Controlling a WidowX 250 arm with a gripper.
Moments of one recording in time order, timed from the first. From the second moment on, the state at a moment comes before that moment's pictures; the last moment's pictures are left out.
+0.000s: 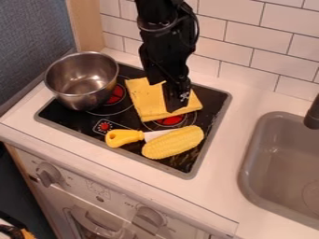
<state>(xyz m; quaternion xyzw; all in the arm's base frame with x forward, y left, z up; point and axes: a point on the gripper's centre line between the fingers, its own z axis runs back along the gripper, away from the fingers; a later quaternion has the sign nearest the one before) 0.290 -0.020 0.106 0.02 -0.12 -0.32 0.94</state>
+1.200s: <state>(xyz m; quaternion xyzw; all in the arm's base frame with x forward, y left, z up) 0.274 -0.043 0.032 -0.01 -0.07 -0.36 0.93</state>
